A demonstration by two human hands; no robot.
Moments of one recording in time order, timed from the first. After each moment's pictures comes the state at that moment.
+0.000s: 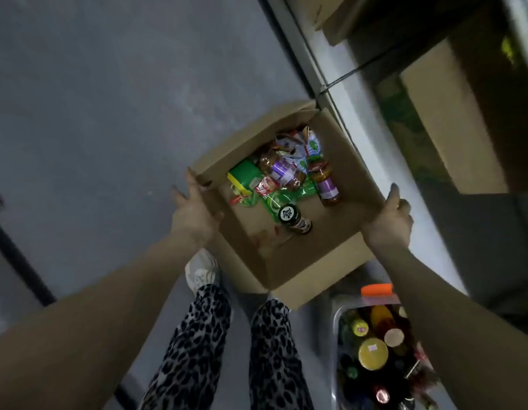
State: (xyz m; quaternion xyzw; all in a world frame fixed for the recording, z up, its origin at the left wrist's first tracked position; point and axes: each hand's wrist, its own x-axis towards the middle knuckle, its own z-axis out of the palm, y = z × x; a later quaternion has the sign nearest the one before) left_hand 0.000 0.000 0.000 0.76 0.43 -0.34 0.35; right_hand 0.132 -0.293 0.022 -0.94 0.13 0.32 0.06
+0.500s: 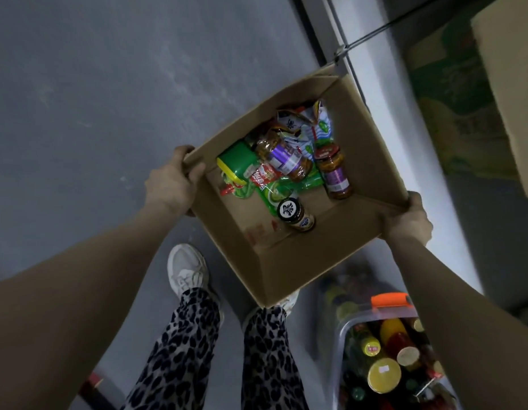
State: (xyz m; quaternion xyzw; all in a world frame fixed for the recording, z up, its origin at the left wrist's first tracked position) left_hand 0.018 0.032 -0.090 0.79 0.43 -0.24 0.36; right_hand 0.145 -0.314 -0.063 -0.92 0.26 0.28 0.07
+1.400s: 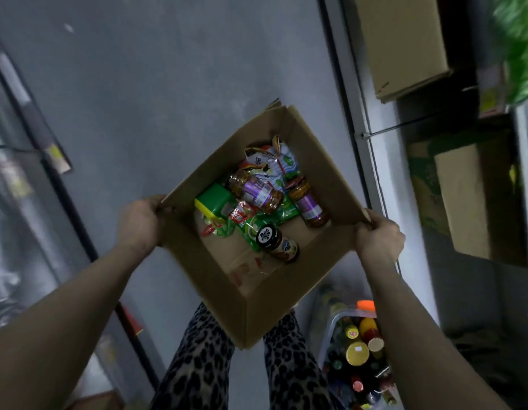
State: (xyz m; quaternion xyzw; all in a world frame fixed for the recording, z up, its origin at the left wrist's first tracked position) left_hand -0.079 0.163 0.115 0.77 0.49 -0.24 0.33; right_hand 0.134 -0.139 0.131 -0.94 0.15 0.27 0.13
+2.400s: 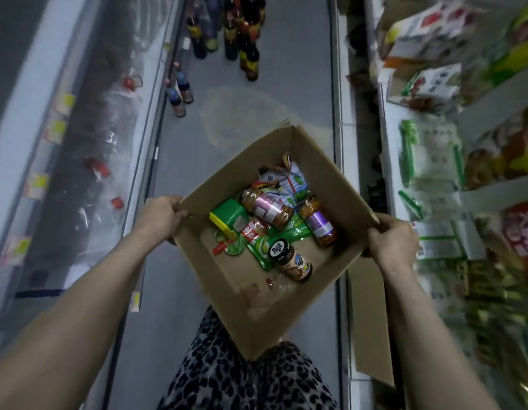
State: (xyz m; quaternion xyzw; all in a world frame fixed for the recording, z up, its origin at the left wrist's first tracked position) left_hand 0.144 0.619 0.448 0.76 0.57 -0.07 0.31; right_hand 0.458 0.383 0.481 -0.95 -0.15 0.18 0.20
